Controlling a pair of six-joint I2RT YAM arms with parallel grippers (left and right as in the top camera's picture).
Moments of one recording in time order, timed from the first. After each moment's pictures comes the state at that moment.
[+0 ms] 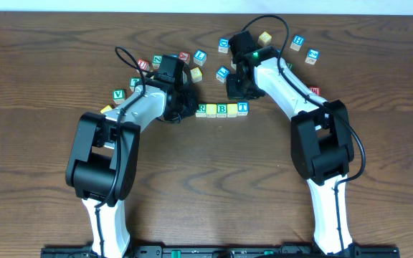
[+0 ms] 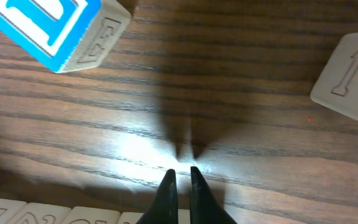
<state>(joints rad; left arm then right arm) -0.29 2.06 1.32 -0.48 0.31 -0.56 0.40 2.32 1.88 -0.90 -0.03 0.35</state>
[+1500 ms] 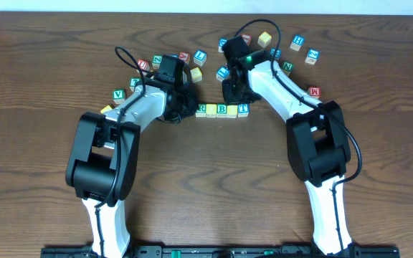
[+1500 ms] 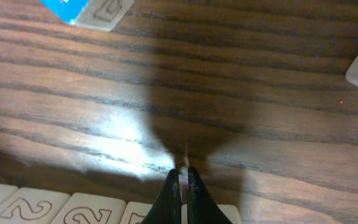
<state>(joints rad) -0.29 2.06 1.32 -0.48 0.31 -0.56 0.43 2.32 1.86 -0.91 0.00 0.32</state>
